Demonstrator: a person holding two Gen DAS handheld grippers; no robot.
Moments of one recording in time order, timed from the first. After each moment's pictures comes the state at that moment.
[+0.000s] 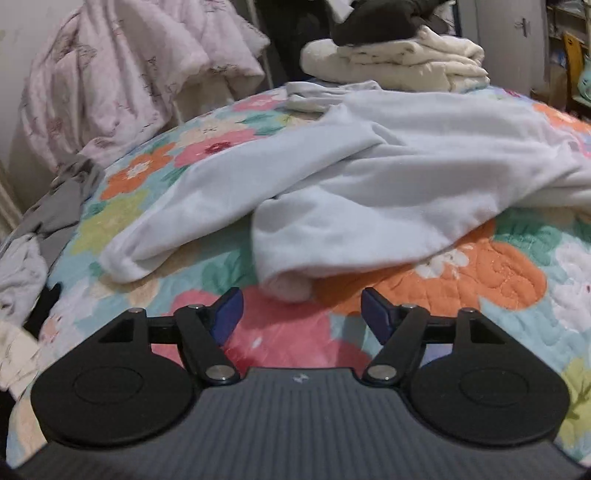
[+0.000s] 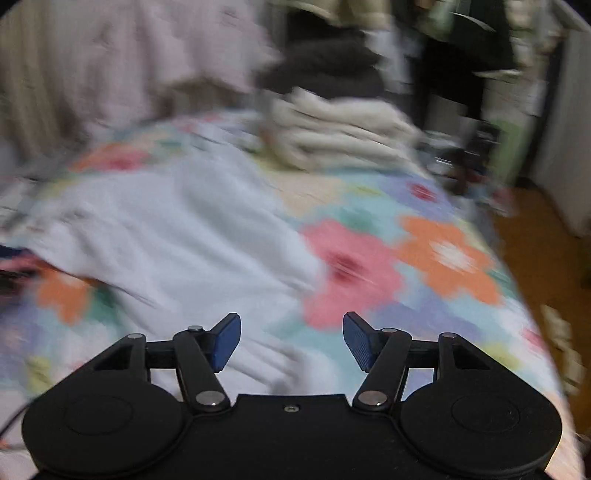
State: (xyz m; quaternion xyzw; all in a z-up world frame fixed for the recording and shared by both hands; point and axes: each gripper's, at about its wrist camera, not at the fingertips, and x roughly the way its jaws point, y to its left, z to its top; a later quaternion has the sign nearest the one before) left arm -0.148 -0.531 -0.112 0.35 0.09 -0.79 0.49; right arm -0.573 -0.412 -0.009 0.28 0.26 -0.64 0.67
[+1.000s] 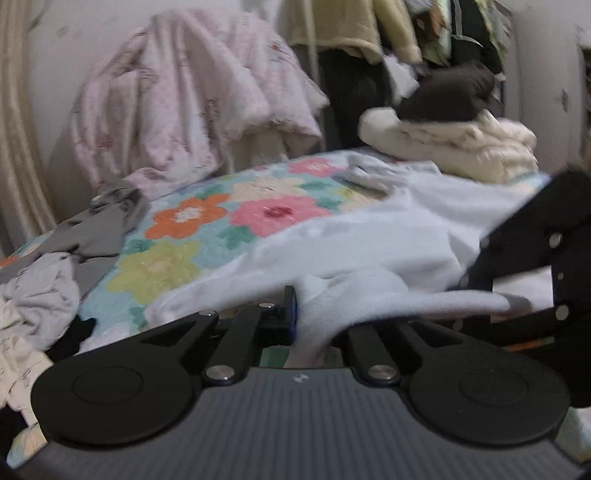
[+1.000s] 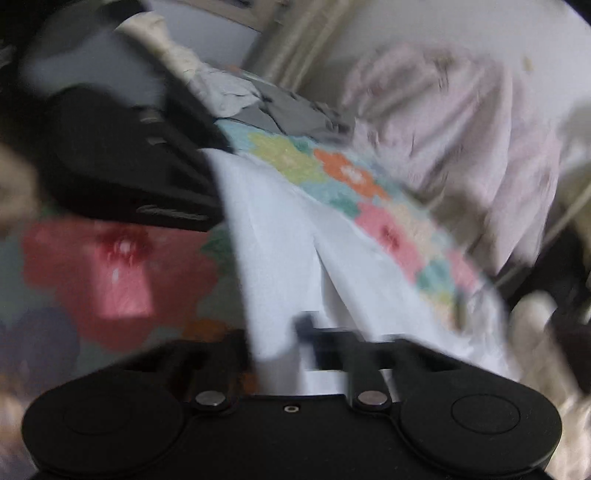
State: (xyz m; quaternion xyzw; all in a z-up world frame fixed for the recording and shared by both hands) left arm -0.110 -0.567 -0.080 0.21 0.09 -0.79 0.57; right arm -0.246 -0.570 -0.081 -0.02 0.41 -0.43 0.80
